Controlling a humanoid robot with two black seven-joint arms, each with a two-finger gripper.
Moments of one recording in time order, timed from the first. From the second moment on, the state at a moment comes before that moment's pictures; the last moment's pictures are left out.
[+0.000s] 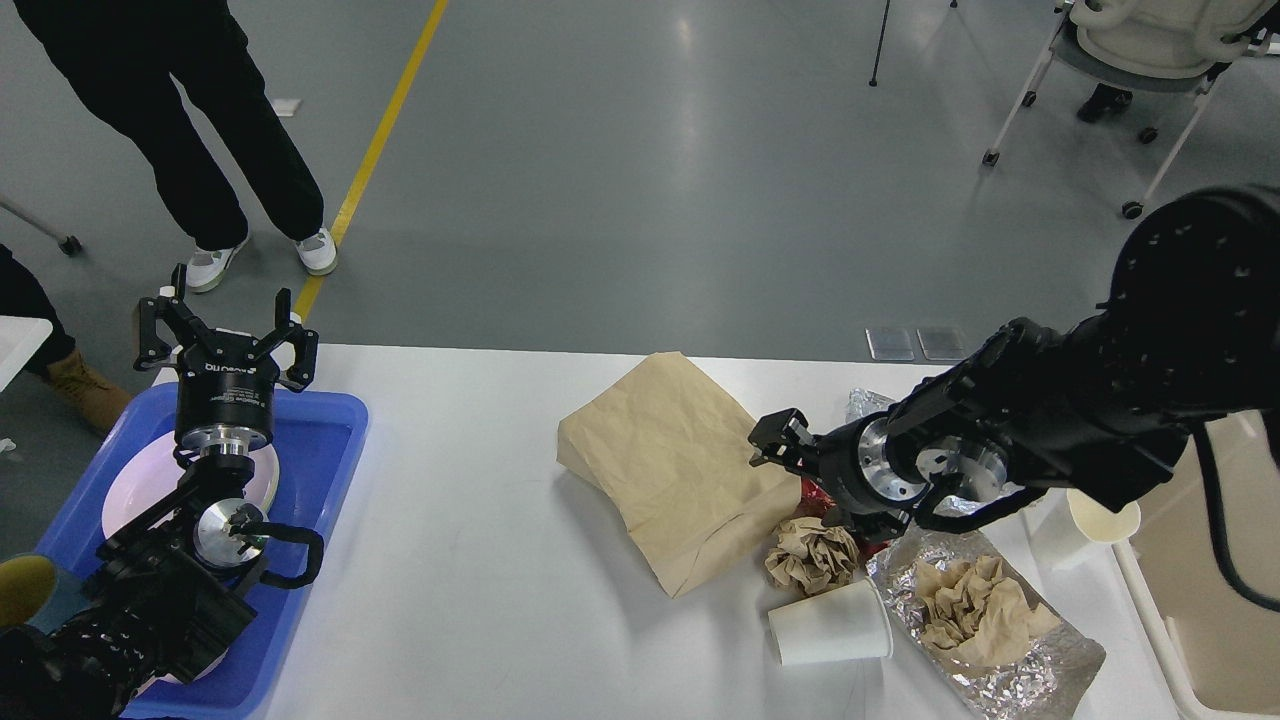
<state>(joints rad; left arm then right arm) -0.67 0.17 -0.85 -0.28 -0.13 -0.62 -0.71 1.69 0.05 -1.31 1.35 0.70 0.10 0.19</state>
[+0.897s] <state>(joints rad) -0.67 0.17 -0.85 -0.28 -0.13 -0.62 -0.71 1.43 0.19 -1.14 1.11 0.78 -0.16 0.19</state>
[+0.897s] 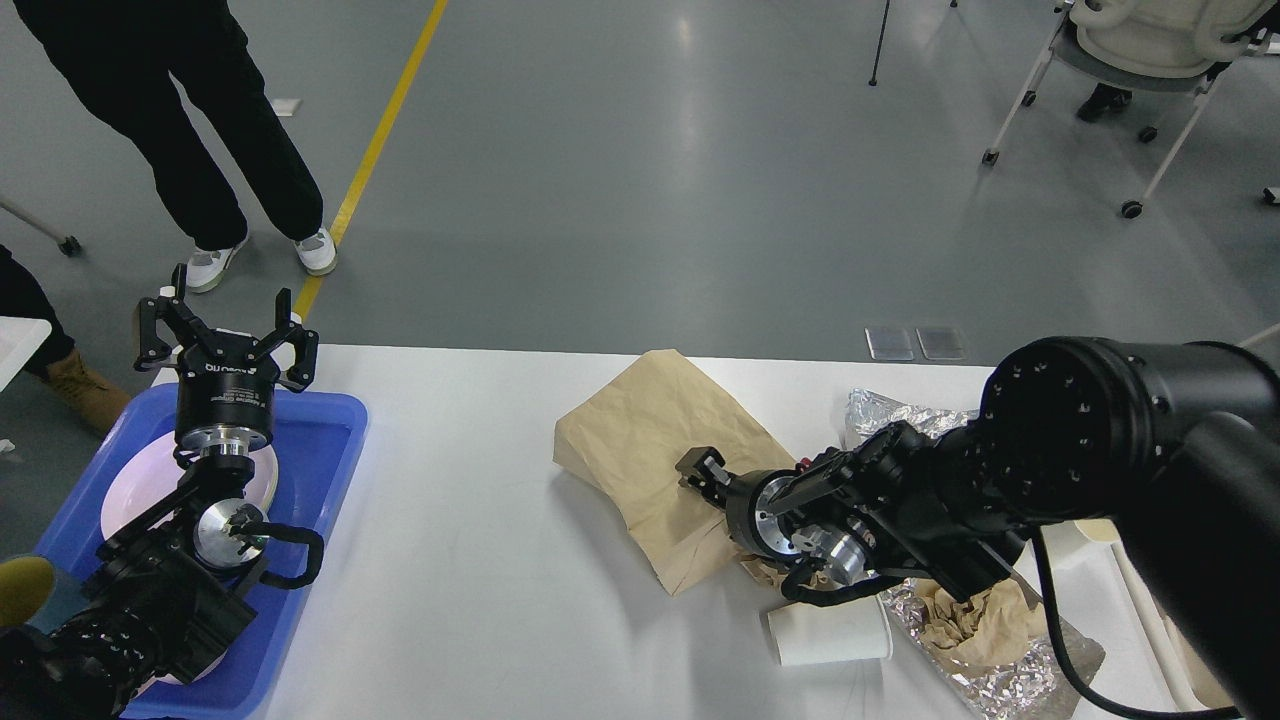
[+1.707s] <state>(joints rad) -0.67 0.17 -0.85 -0.28 -0.13 -0.62 -0.71 1.38 0.21 -1.08 1.07 0.78 -0.30 0.19</state>
